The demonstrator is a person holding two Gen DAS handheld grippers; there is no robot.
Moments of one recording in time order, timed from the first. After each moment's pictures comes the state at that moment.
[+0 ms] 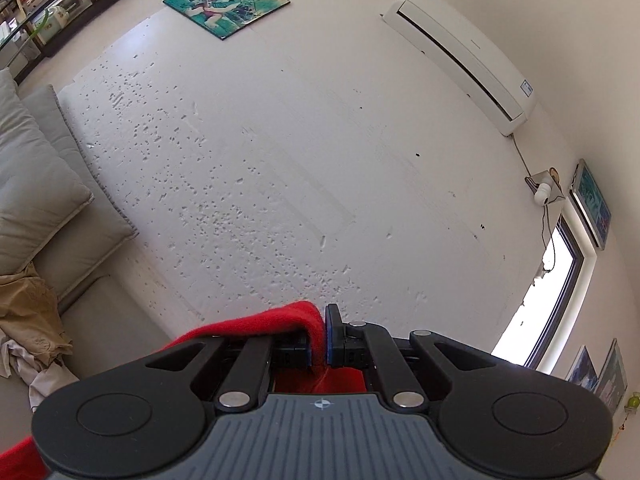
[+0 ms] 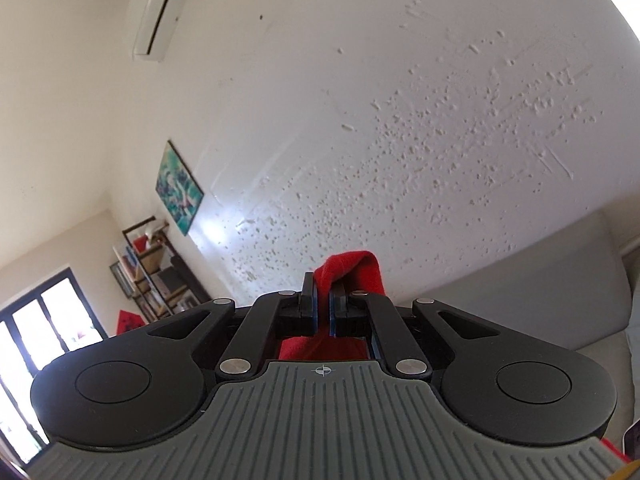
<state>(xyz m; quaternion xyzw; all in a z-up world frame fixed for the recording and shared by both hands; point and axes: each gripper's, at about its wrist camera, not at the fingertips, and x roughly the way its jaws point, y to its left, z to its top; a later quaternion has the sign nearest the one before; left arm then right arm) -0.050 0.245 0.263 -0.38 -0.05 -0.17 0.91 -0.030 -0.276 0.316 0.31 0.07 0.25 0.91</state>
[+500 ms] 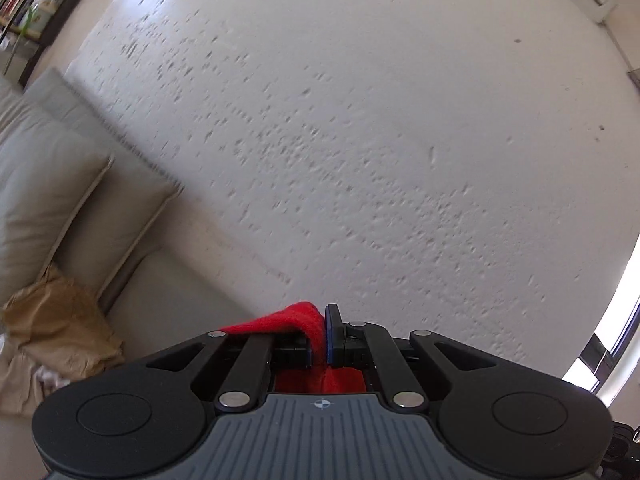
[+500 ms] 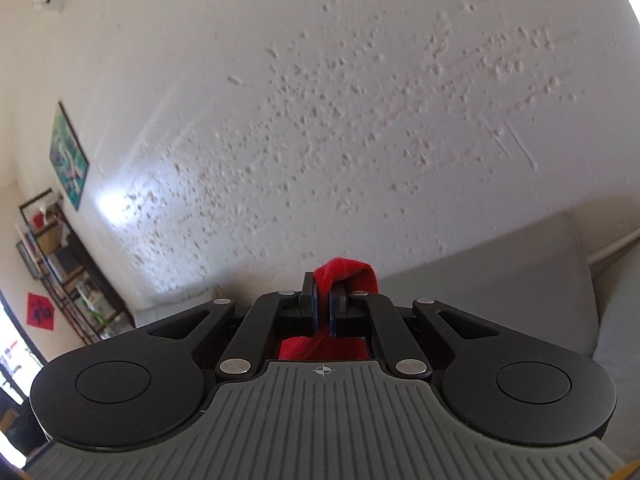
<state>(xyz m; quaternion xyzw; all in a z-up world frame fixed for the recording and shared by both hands) 0.169 0.206 0.291 -0.27 0.04 -0.10 0.96 0.185 -0.249 0.292 0.28 0.13 0.15 0.94</state>
